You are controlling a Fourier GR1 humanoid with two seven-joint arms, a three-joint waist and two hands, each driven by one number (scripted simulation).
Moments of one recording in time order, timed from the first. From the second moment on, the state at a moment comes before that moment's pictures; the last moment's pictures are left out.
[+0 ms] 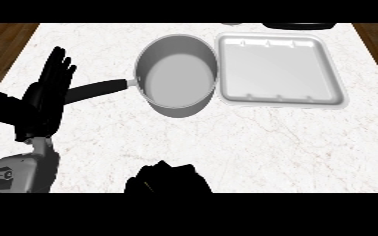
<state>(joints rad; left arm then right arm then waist) -0.21 0.22 0.10 -1.61 0.08 0.13 0.22 -0.40 -0.05 1.04 -1.93 1.05 -0.23 0.81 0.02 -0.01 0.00</state>
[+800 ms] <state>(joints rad) -0.22 0.22 0.11 -1.62 0.09 0.12 0.24 -0.87 -0.01 0.82 -1.52 0.79 -0.43 0.90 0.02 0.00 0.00</state>
